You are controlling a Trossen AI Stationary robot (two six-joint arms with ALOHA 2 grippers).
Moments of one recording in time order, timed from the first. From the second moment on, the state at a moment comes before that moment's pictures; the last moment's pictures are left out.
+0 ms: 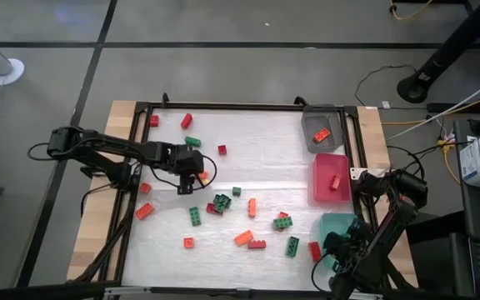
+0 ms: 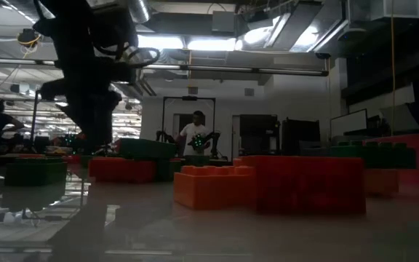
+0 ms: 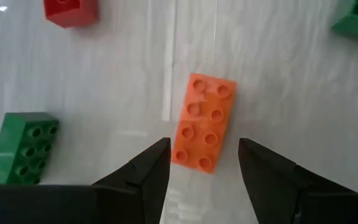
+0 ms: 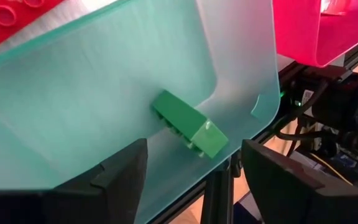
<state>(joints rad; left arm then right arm) 0.06 1.31 0.71 -0.60 -0.19 0.04 1.06 1.89 1.41 -1.57 -0.06 1.46</state>
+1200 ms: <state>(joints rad) 0.17 1.31 0.56 -0.41 0.01 0.10 1.05 1.89 1.41 -1.54 -0.19 1.46</state>
